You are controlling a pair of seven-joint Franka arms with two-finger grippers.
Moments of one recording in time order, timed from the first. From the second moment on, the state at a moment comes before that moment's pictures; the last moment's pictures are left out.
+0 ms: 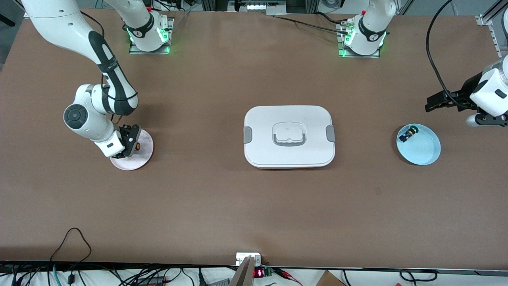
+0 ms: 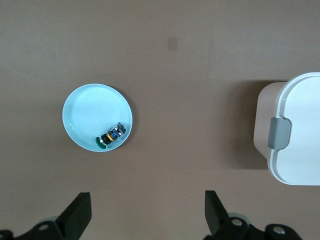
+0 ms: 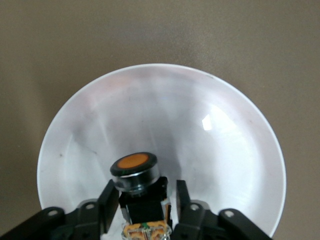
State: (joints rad) left arm 0.20 0.05 -0.16 -1.67 -0.01 1.60 -0.01; right arm 0.11 0.45 -0.09 -2.14 0.01 2.55 -1.29
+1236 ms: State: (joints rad) left arm 0.20 0.05 -0.17 -1.67 -0.02 1.60 -0.01; right arm 0.12 0.31 -0.07 -1.52 0.02 1.47 -0.04
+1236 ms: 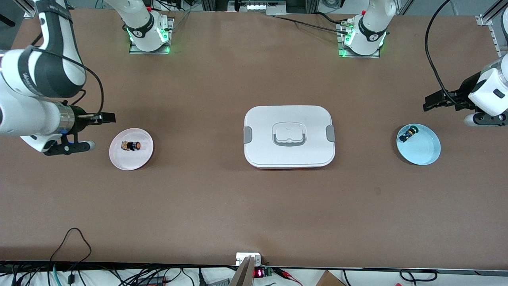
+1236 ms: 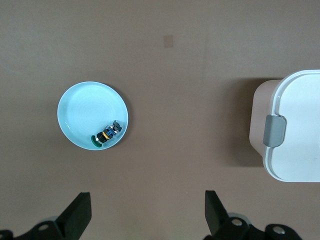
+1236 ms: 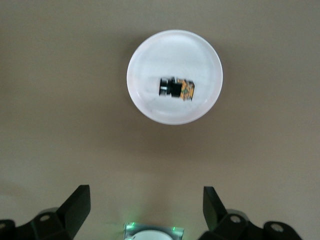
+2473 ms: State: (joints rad) left arm 0.20 0.05 -0.17 -1.67 -0.04 1.60 -0.01; right arm 0.11 0.03 -0.14 -1.60 -0.03 1.60 -0.02
